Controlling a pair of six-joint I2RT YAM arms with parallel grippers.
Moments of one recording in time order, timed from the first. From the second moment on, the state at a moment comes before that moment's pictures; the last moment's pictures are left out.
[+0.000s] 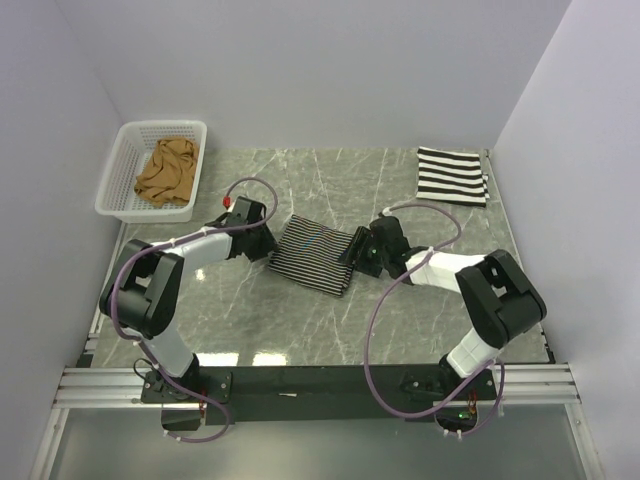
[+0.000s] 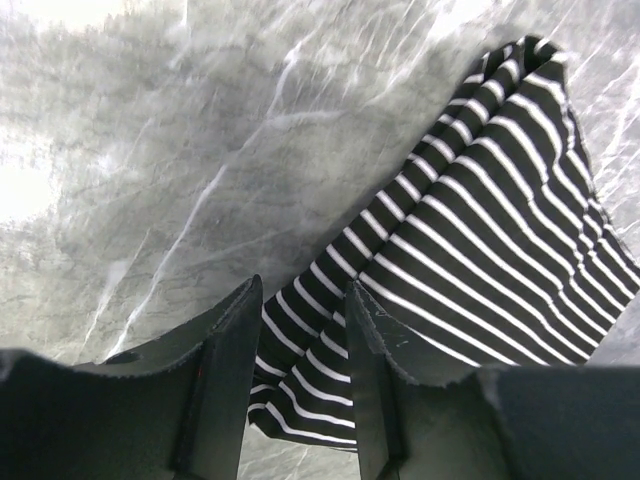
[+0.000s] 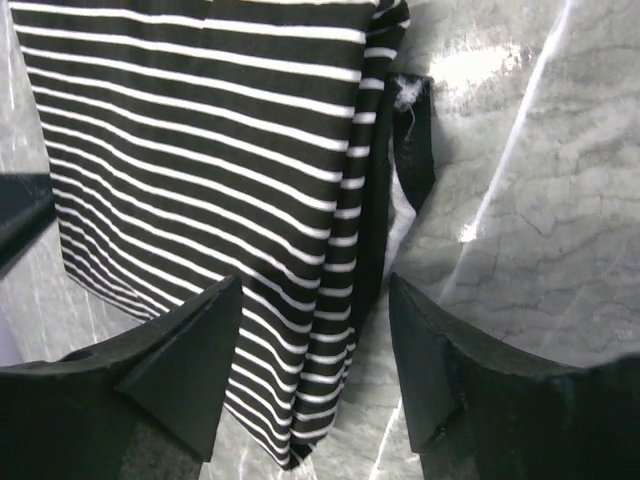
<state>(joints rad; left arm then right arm) -0.40 1.68 0.95 -0.20 -0.05 -0.87 0.50 1.60 0.71 0.11 -0.10 0.86</state>
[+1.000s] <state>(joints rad) -0.38 1.38 1.14 -0.43 -0.17 -0.77 0.45 1.84 1.39 -0.41 0.19 0.48</state>
